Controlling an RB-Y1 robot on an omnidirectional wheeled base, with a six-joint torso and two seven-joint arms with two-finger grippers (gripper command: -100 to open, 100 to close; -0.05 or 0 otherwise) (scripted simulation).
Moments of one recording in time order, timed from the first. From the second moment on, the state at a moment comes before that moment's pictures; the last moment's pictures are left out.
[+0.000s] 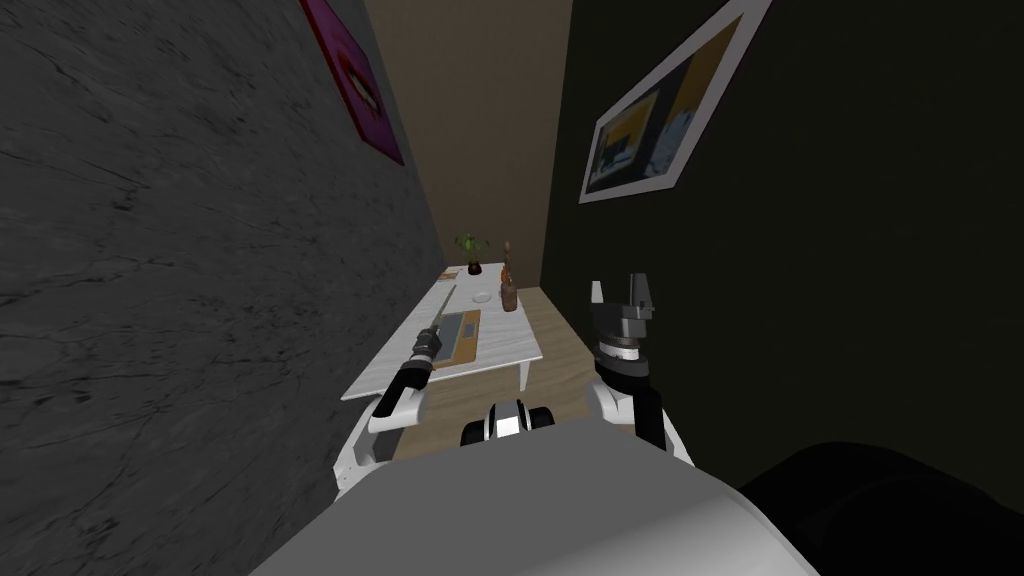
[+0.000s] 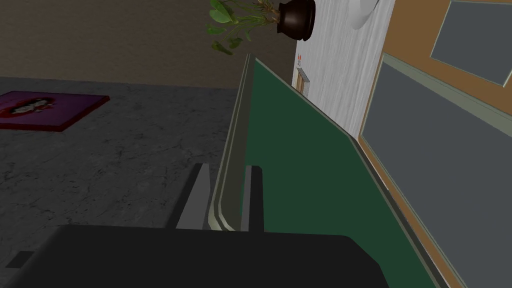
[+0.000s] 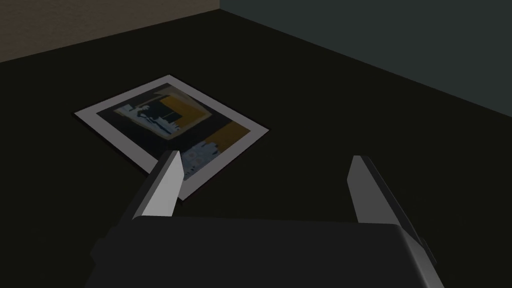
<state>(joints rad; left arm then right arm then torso) 0.21 0.17 -0.01 -1.89 0.05 0.12 0.13 0.51 0.00 0.00 -2.40 -0.04 -0.62 -0.05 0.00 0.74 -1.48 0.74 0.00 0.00</state>
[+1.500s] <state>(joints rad) 0.12 0.22 0.00 -1.58 -0.12 -0.13 -0.05 0.51 0.00 0.00 -2.40 -0.04 -0.62 -0.05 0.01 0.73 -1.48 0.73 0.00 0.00</state>
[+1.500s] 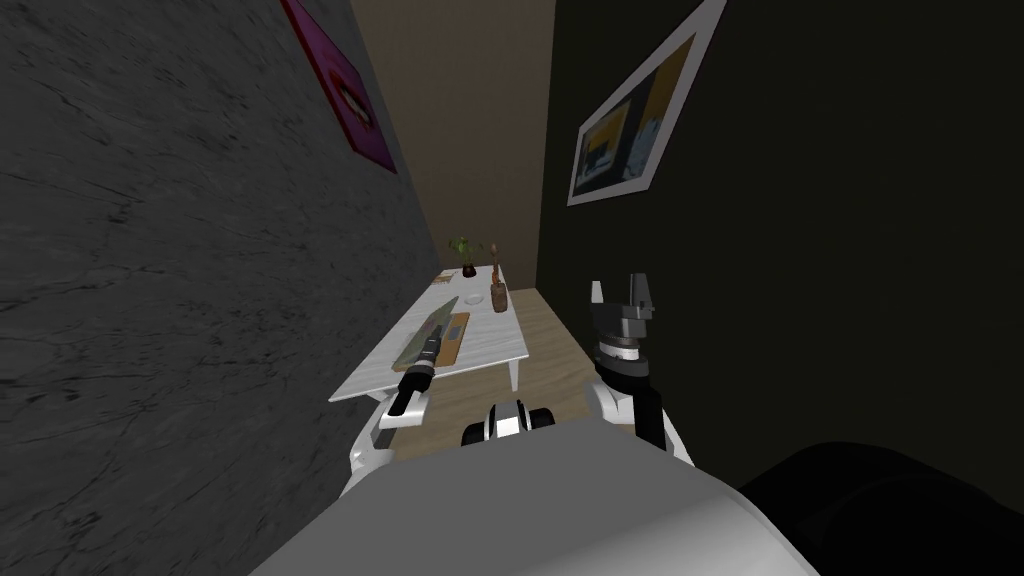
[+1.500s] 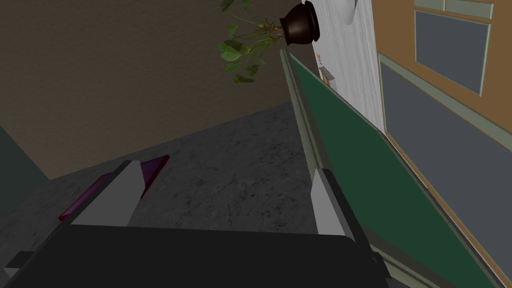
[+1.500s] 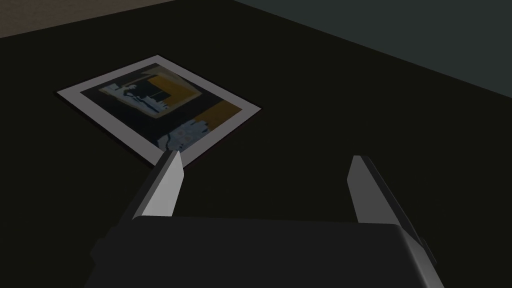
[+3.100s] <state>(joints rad) 0.12 0.29 -0.01 -1.79 -0.10 0.09 -0.01 0.51 0.00 0.00 -2.40 -0.04 -0.62 -0.05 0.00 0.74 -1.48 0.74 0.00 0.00</state>
